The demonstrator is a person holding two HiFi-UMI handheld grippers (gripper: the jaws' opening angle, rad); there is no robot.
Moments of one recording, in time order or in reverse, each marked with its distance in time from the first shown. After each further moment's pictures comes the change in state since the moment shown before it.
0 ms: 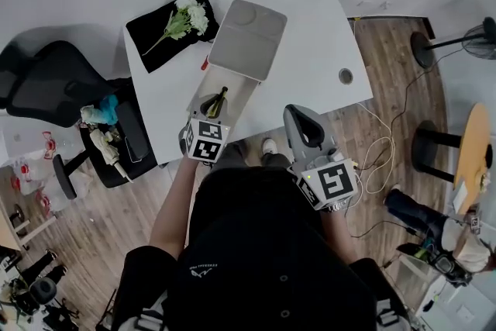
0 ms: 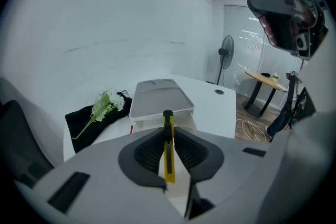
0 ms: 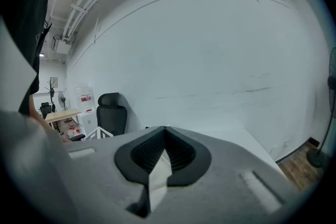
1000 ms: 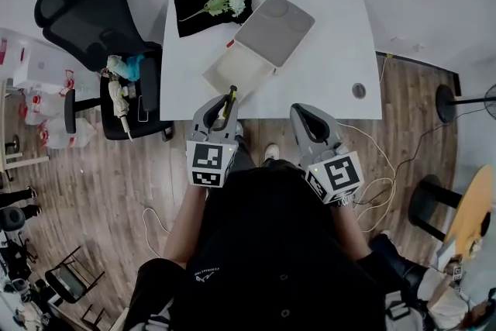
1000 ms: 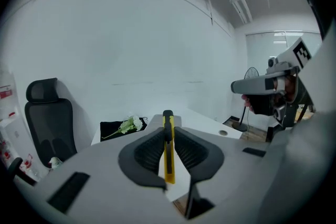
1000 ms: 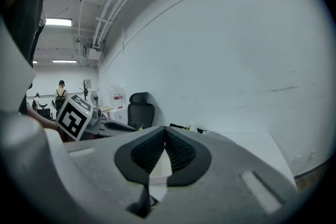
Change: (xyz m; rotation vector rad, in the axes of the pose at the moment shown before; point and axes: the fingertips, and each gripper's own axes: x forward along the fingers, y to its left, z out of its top) left arm -0.158 -0.091 0.054 -0.241 -0.351 0.297; right arm -0.075 0.009 -0.019 -0.085 -0.004 0.325
